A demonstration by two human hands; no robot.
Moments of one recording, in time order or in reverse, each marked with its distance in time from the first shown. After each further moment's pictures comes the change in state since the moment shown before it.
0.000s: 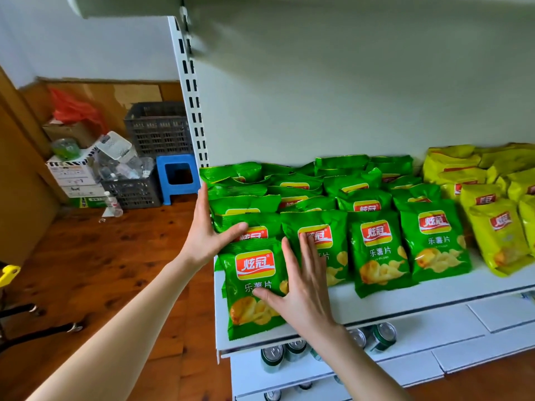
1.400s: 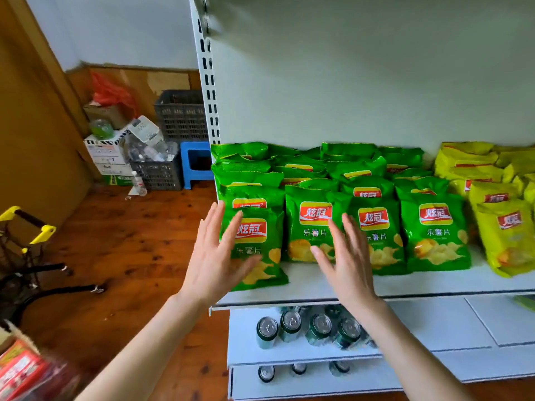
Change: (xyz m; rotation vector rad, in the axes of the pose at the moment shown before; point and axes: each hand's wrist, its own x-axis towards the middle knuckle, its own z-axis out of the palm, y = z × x) left_hand -0.105 0.021 0.035 0.806 0.149 0.342; right_hand -0.005 0.074 -0.038 0.041 0.102 -0.060
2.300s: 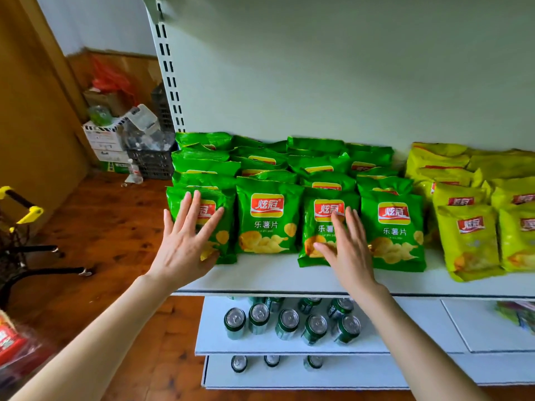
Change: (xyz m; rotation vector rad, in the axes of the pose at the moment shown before) left_hand 0.007 0.031 0.028 0.350 -0.203 -0.009; right_hand 0.017 0.108 -0.033 0.036 -0.159 -0.047
